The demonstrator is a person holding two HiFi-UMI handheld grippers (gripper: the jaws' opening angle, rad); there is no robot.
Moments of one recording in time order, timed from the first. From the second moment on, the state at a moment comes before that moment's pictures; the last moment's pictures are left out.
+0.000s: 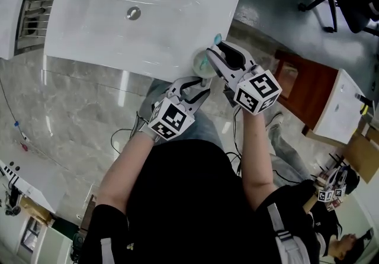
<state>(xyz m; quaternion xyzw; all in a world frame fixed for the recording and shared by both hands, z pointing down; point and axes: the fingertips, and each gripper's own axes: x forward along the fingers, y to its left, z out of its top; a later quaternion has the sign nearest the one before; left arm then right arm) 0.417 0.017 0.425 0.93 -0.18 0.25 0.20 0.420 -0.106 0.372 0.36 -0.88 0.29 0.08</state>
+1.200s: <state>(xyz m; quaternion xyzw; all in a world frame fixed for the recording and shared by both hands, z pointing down) 0.346 0.049 0.367 0.95 -0.22 0.18 0.15 0.343 -0.079 0.304 0.34 -0.90 0.27 0.03</state>
